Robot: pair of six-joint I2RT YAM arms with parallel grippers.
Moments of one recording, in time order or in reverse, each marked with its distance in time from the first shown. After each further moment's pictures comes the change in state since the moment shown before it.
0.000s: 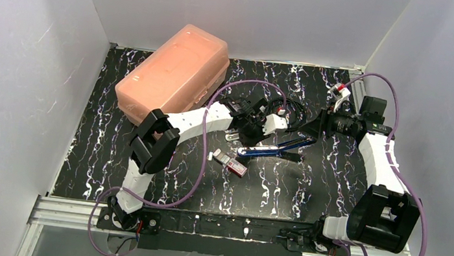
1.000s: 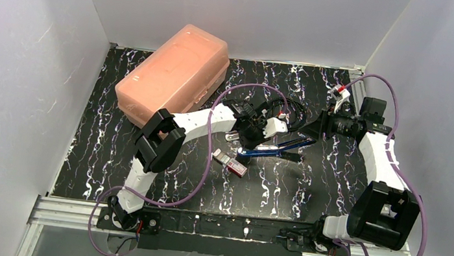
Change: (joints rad) left arm -0.009 0.048 0.017 -0.016 -0.021 0.000; right arm -0.013 0.017 -0.007 -0.011 -0.037 -0.025
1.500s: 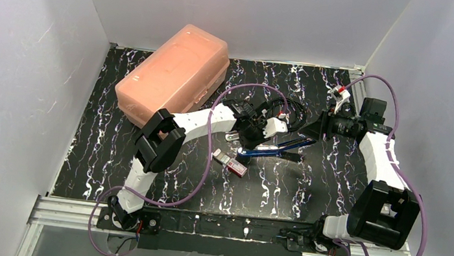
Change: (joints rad) left arm 0.000 0.000 0.000 0.000 0.000 0.001; right arm -0.006 0.010 0.000 -0.020 -0.007 -0.018
